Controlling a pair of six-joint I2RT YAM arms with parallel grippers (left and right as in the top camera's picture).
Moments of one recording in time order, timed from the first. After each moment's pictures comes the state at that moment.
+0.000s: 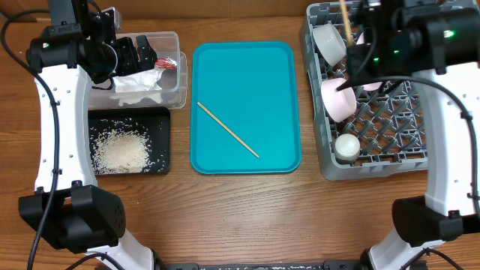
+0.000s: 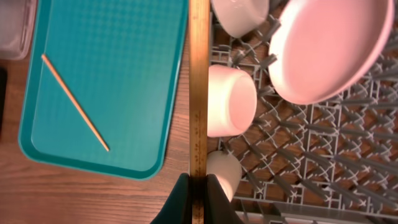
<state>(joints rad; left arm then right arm) 0.16 1.84 1.90 -1.09 0.31 -0.11 0.13 1.83 2.31 -1.64 -0.05 -0.01</state>
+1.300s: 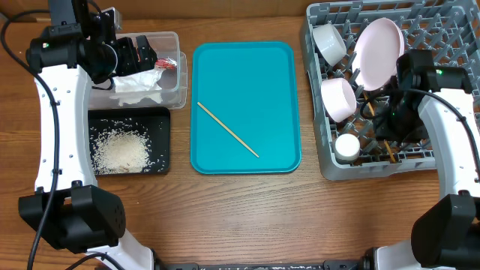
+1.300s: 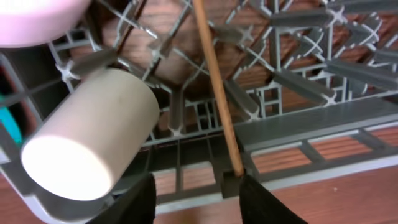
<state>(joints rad) 0.16 1.84 1.90 -1.10 0.31 -0.11 -0.10 1.68 1.47 -1.35 0.09 0.02</state>
